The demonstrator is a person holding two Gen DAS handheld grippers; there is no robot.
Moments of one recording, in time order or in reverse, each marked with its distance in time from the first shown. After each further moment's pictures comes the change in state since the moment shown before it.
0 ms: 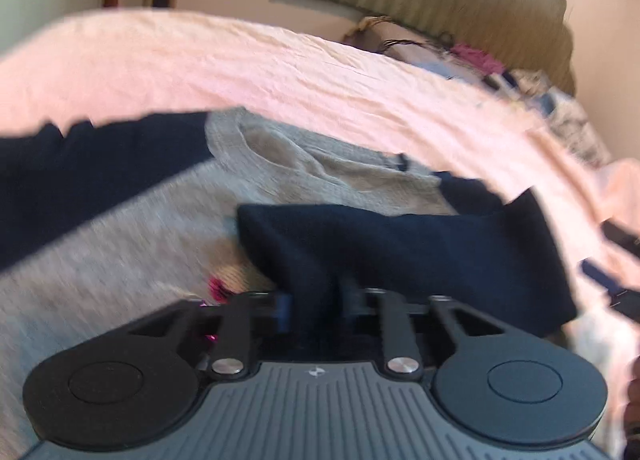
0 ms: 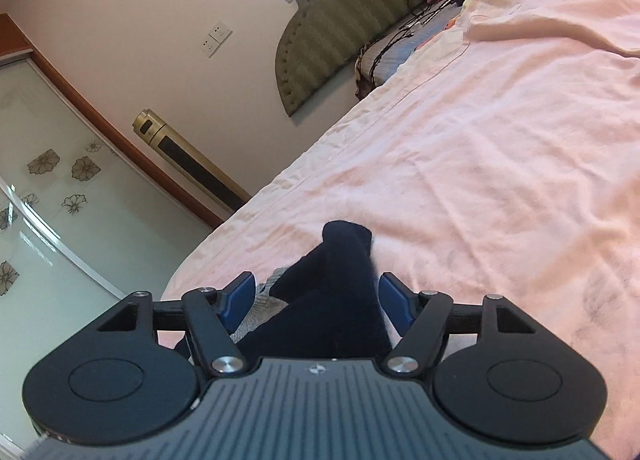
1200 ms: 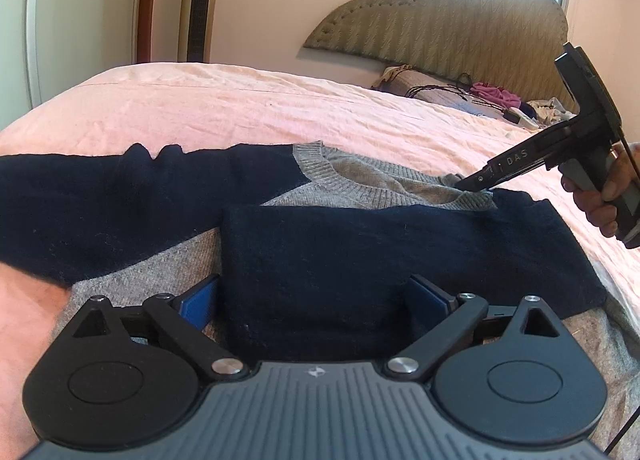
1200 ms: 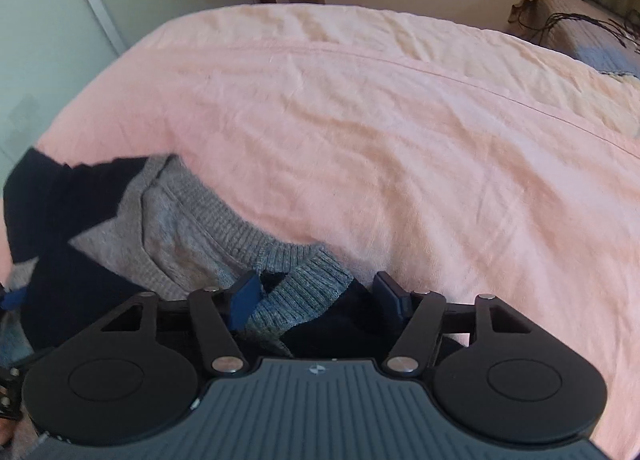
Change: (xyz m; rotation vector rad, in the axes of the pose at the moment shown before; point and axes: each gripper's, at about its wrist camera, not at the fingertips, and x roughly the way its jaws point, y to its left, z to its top) left arm -0.025 0.051 -0.037 0.014 -0.188 0.056; right arm 0.264 0.123 0.017 -0.817 0.631 -0.119
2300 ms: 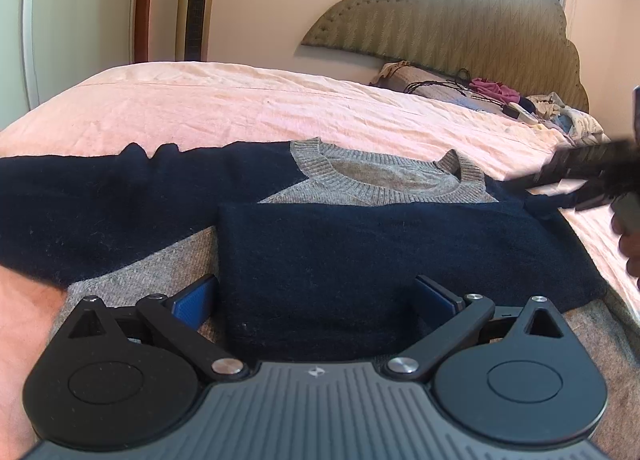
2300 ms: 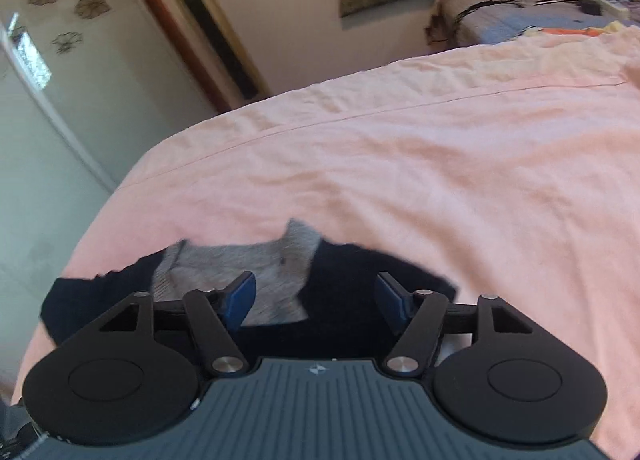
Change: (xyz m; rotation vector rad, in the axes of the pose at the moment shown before) left arm 0.003 -0.002 0.000 0.019 0.013 0.006; right arm -0.058 -0.019 -0.073 0.371 -0.226 0.091
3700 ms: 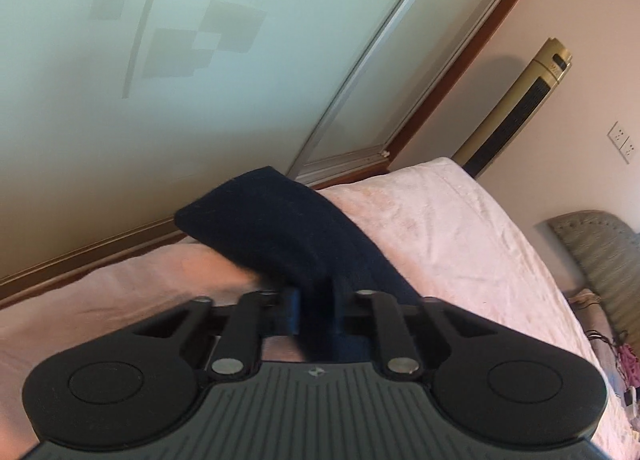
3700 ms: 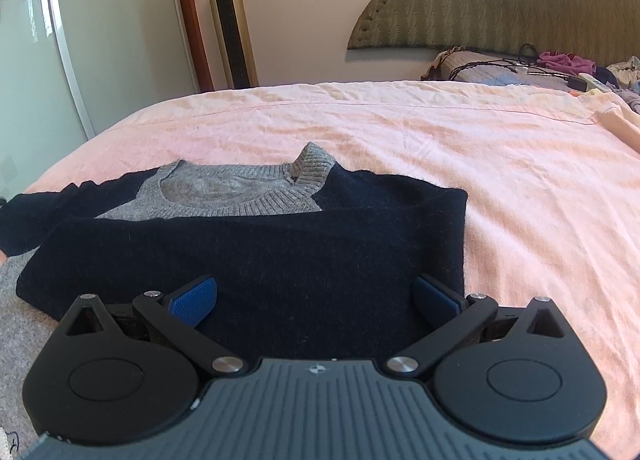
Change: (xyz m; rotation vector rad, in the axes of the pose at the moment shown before) left arm -0.048 0.337 0.032 -0.760 -0.184 0.404; right arm -0.013 0.030 -0.091 -0.183 -0.192 -0.183
